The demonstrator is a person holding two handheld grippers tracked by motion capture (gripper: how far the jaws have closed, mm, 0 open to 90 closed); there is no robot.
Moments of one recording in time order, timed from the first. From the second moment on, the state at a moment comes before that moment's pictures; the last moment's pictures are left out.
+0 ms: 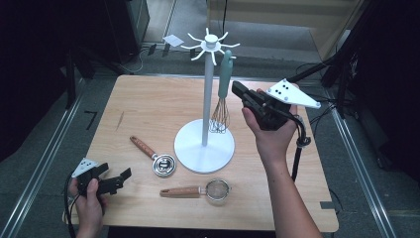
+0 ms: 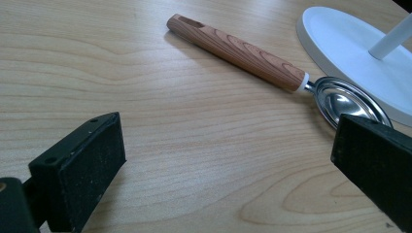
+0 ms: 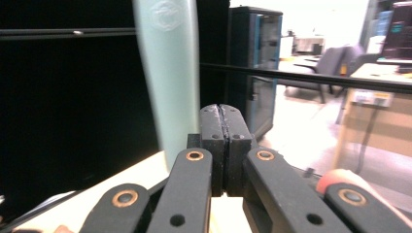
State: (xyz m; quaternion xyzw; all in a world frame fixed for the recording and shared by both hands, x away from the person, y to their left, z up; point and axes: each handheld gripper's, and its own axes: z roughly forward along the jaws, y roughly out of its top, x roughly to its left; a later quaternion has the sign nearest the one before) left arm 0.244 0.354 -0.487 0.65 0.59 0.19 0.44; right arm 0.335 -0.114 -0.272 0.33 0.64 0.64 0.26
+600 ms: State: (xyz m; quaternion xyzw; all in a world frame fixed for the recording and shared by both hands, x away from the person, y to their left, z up) left arm 0.245 0.353 -0.487 0.65 0.59 0.18 0.44; right arm 0.341 -0.084 -0.256 0.28 0.66 0.63 0.29
